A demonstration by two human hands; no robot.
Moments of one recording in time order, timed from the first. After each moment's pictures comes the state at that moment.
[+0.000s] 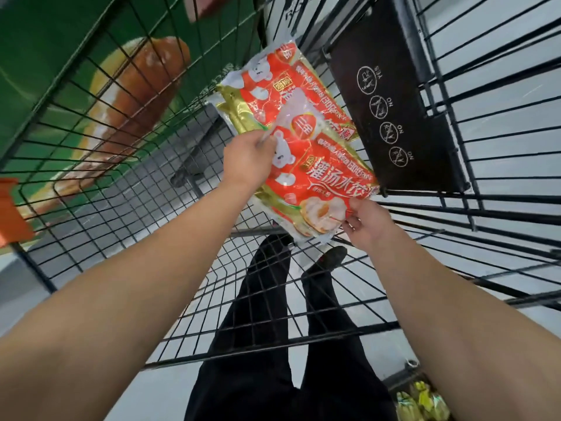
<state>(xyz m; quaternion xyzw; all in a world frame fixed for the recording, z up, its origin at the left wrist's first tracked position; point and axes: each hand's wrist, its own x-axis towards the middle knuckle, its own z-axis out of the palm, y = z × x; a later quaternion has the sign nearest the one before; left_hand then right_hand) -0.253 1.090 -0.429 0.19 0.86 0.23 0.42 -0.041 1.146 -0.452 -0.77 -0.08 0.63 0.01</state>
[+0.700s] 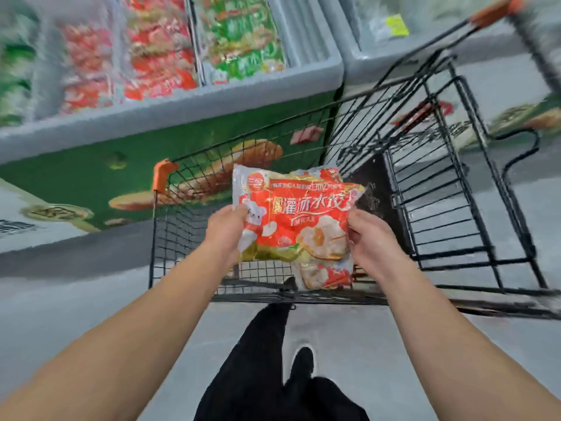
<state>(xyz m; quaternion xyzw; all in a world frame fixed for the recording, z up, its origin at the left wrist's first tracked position) -0.195 0.944 -0.236 -0.22 0.71 0.58 0.34 -0.051 1.138 -0.252 -0.47 -0.39 0.79 0.04</state>
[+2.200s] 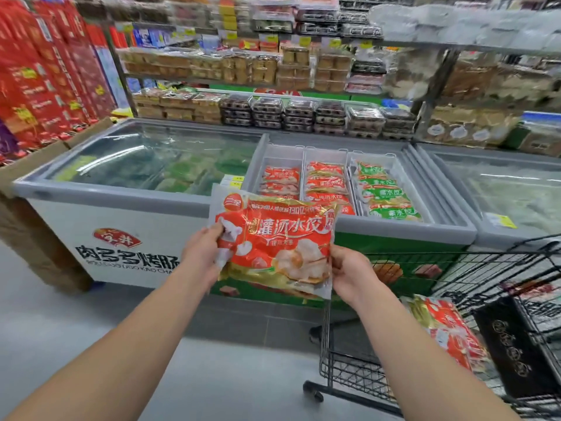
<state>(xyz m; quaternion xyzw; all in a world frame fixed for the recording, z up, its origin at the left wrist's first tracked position) -0.280 0.434 -0.047 -0.19 0.56 0.80 0.10 -0.191 0.668 -0.037 -0.30 -0.51 0.81 -0.01</state>
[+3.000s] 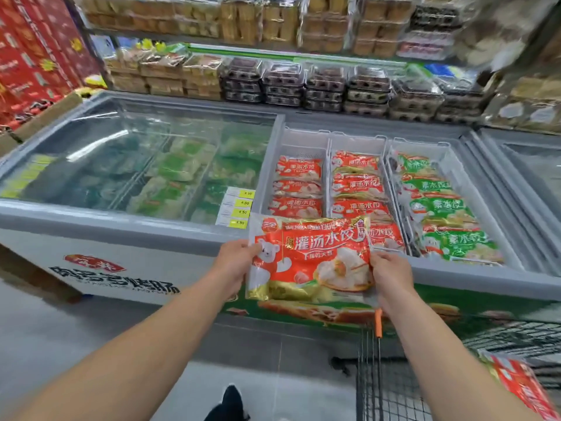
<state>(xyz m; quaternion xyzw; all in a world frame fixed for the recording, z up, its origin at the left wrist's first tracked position) -0.570 0.471 -0.123 -0.18 0.70 0.65 0.21 -0.485 0.724 -0.106 -0.45 -0.67 0.59 0.06</state>
